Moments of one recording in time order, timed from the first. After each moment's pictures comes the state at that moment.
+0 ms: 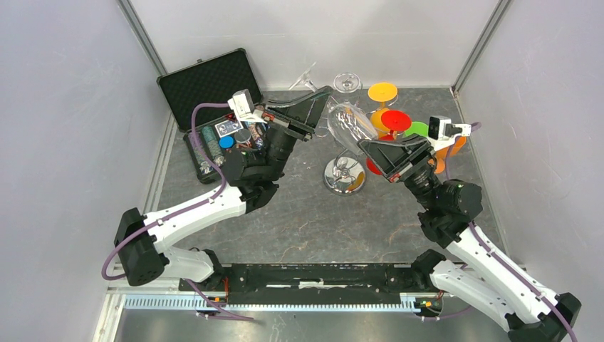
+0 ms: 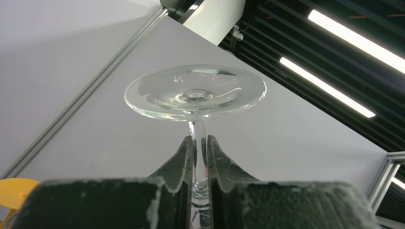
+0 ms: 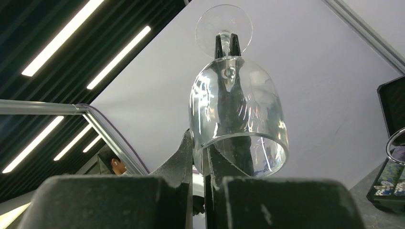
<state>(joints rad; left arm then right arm) -0.97 1.32 1.09 1.08 -0.21 -0.79 0.65 0.73 0.69 0.74 -0.20 1.20</state>
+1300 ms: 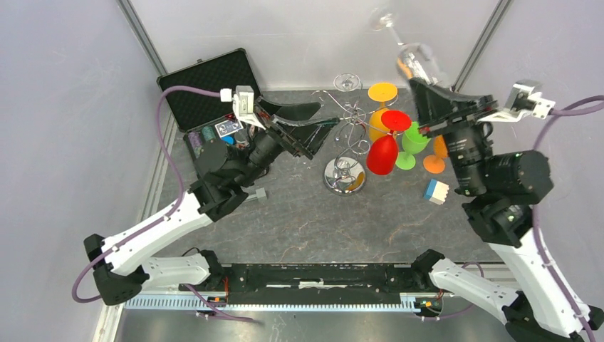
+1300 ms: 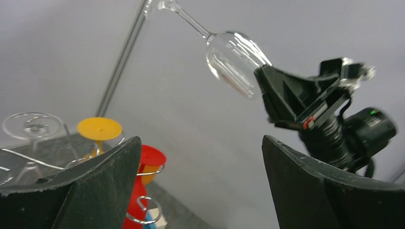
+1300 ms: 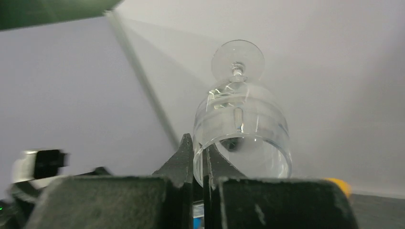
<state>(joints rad) -0.98 1.10 1.13 0.52 -0.07 -0.57 0.66 0.81 1.26 0.13 0.18 0.39</state>
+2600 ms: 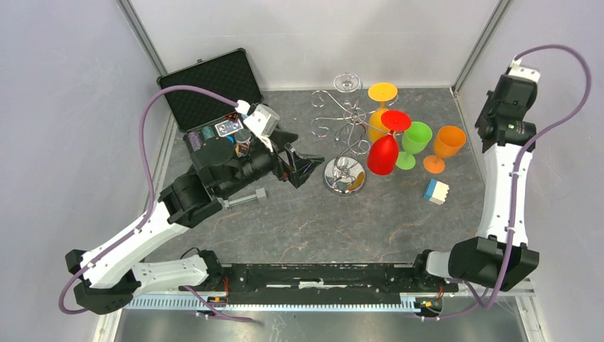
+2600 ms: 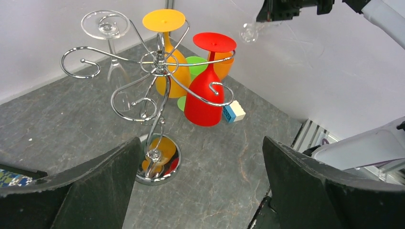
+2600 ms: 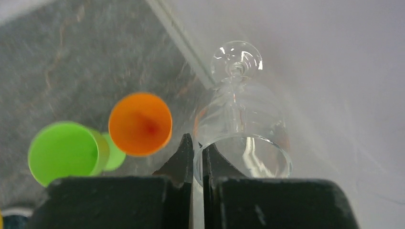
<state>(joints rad) -0.98 0.99 1.26 -0.26 -0.05 -0.21 -0.29 1.33 1.54 -0.72 0.33 0.05</state>
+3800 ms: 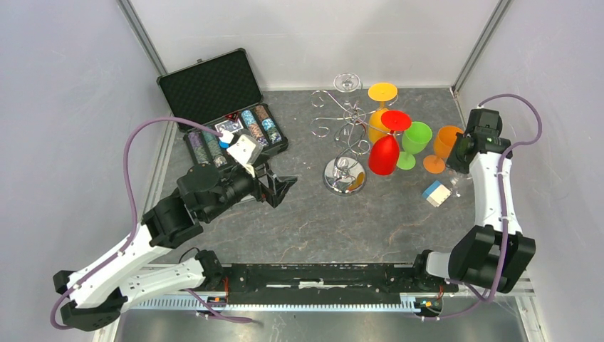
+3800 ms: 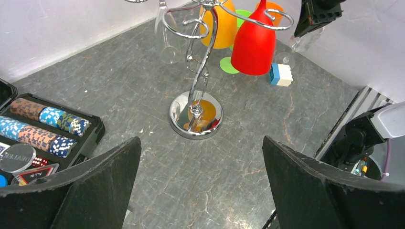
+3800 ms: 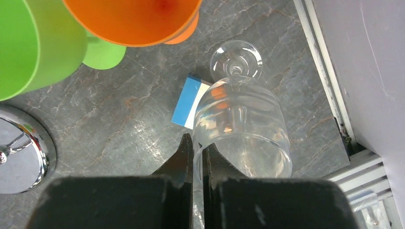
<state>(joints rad) -0.98 0.75 1.04 -0.40 -0.18 -0.12 -0.28 1.30 1.19 -0.87 0.14 0.16</state>
